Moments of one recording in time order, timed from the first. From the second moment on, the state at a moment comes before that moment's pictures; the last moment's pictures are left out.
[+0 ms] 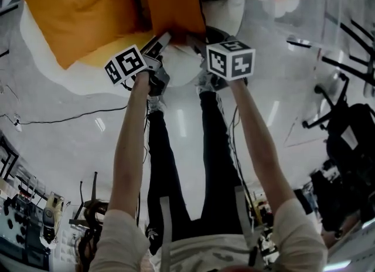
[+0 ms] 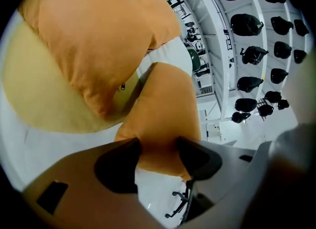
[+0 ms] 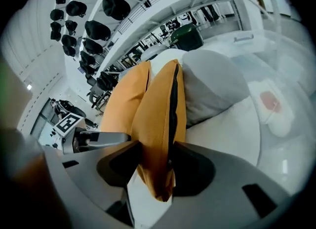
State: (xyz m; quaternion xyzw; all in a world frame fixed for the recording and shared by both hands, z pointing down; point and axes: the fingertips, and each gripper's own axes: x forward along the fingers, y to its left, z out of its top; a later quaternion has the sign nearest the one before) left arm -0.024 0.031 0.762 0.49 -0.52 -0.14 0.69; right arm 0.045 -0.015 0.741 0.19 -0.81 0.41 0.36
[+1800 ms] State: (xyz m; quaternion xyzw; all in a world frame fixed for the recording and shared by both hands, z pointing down) left arm 0.245 -0.259 0.553 0.82 -0.40 0.13 0.38; right arm 0.371 -0.255 0.537 0.58 -0.75 0.24 0.21
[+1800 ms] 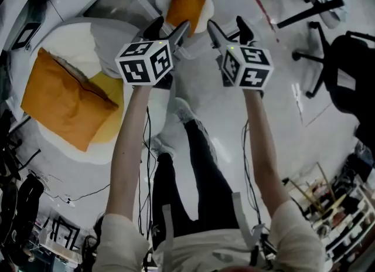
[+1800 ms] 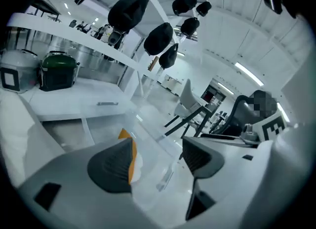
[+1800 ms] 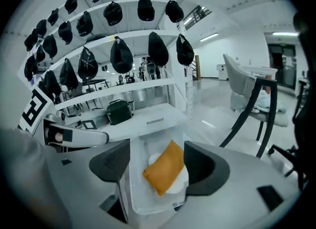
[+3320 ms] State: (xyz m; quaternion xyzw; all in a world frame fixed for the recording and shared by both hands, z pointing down) left arm -0.325 0.168 0.725 0.48 -0.71 0.27 0.43; right arm -0.148 0.005 0.667 0.18 -0.90 0.17 0.36
